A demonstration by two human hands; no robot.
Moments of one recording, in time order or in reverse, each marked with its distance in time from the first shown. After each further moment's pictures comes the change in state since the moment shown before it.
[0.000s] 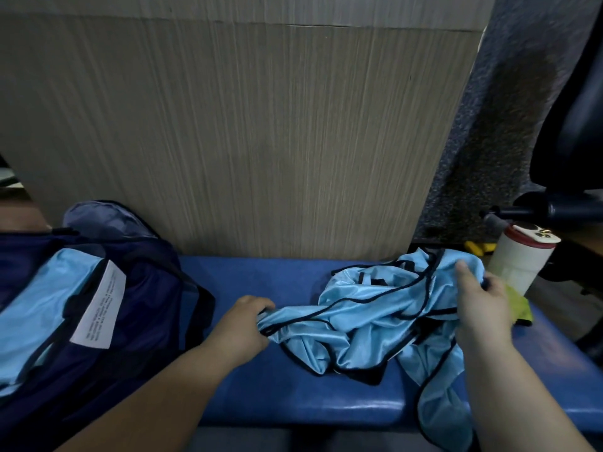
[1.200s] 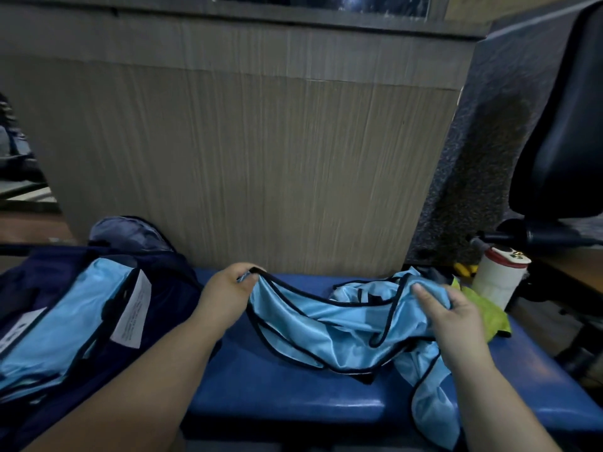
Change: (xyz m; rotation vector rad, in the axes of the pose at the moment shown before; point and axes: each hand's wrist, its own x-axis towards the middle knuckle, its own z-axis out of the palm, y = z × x) left_hand -0.031 0.027 -0.085 -0.576 0.352 -0.063; right_hand -0.071 -0.042 -0.012 -0.055 -0.358 -0.218
